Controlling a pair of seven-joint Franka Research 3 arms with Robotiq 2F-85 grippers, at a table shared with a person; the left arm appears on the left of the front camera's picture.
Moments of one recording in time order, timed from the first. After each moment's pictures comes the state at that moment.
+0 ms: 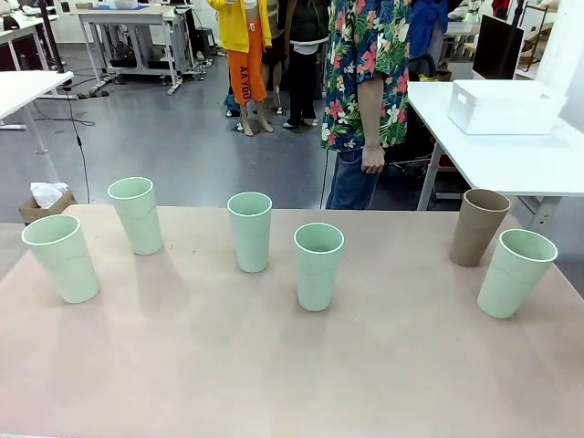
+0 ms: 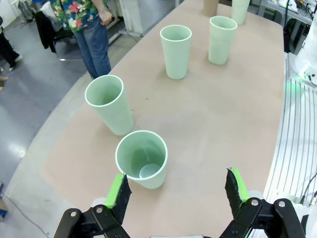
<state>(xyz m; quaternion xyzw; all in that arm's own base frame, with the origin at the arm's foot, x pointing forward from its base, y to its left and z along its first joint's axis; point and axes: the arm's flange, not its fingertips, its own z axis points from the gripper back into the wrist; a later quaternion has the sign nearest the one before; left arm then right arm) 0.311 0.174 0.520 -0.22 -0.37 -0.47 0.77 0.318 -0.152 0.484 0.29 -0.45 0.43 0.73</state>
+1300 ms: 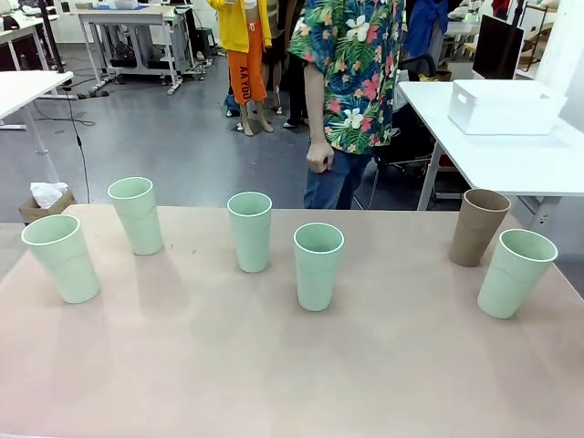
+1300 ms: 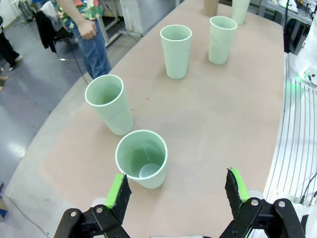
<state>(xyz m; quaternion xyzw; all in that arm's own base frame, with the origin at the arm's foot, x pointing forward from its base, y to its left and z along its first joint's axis) 0.311 0.175 0.520 -0.22 -0.37 -0.47 0.77 0.317 -0.152 0.485 0.29 -0.45 0.43 0.73</state>
